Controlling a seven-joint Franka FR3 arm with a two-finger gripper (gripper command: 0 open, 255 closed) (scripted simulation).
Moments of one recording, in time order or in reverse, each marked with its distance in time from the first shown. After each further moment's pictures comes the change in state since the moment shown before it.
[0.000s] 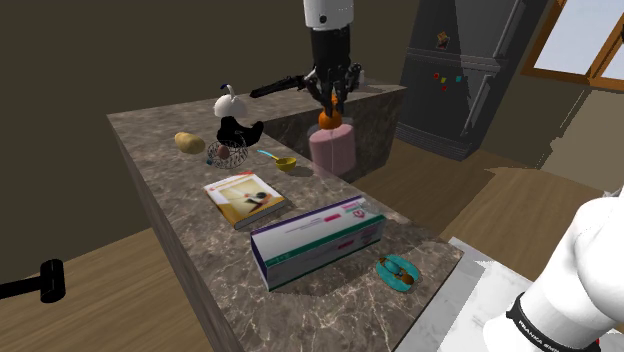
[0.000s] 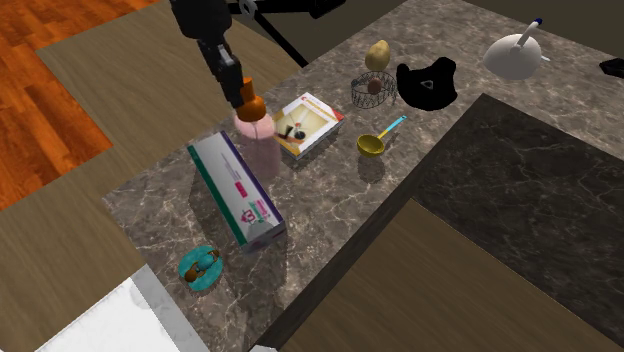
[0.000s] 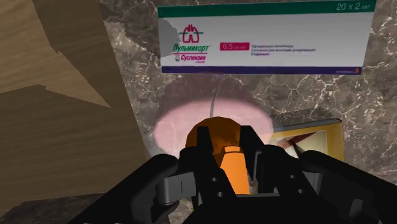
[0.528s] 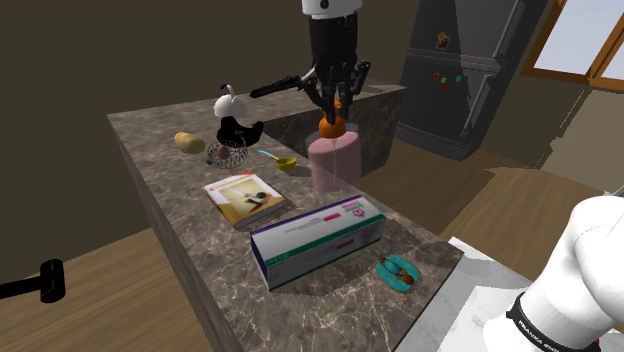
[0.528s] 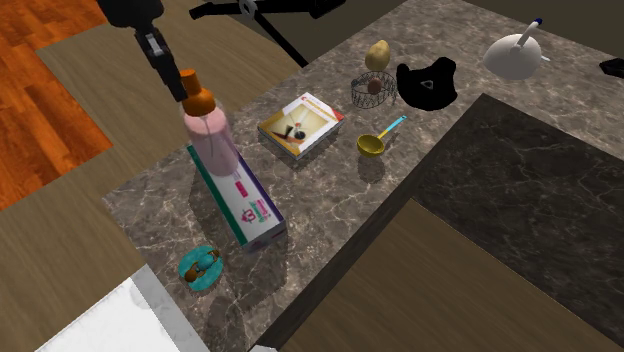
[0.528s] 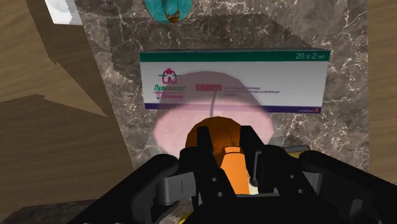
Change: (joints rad) arm 0.069 -0.105 0.072 -0.069 0.039 -0.055 0.133
